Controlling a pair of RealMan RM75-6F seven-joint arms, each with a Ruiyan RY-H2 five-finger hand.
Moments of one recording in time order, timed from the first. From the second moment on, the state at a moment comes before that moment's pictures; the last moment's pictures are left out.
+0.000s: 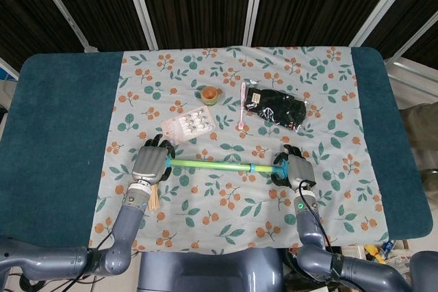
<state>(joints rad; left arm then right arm) -0.78 -1.71 -0.23 -1.67 0.71 1.25 0.80 0.59 -1.69 0.31 -1.58 -0.61 1.18 -0.47</state>
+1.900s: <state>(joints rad) -0.79 -1.68 -0.22 -1.71 0.72 1.25 0.75 0.59 -1.63 0.31 -1.58 -0.63 1.15 -0.41</state>
